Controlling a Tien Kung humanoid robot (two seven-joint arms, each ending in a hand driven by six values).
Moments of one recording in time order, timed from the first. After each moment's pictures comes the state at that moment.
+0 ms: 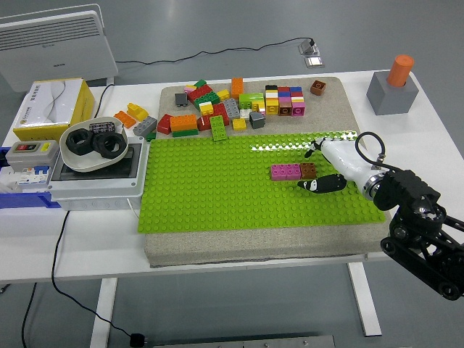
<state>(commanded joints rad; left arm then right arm) -0.03 0.06 -2.12 -0.26 2.22 0.04 0.24 0.47 -0.36 0.76 1.30 -2.02 -0.05 -0.26</state>
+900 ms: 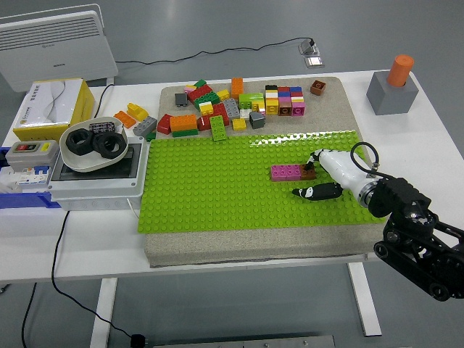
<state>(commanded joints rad) -0.03 0.07 -2.11 -0.26 2.22 0.04 0.24 0.49 -0.32 0.72 1.21 -2.00 -0.05 -0.26</state>
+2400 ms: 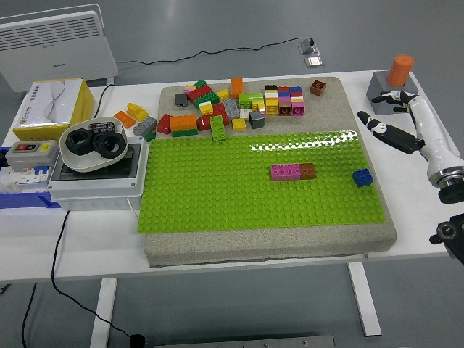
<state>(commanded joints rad) -0.06 0.08 -2.02 -0.28 2.16 0.06 0.24 0.20 -0.37 1.22 1.47 -1.64 -0.34 -0.03</state>
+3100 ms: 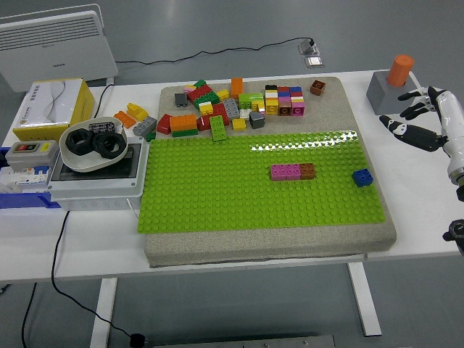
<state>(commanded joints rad) -0.07 0.09 -2.04 -0.28 2.16 0.06 0.23 0.17 -0.37 1.28 1.49 -1.70 -0.36 -0.05</state>
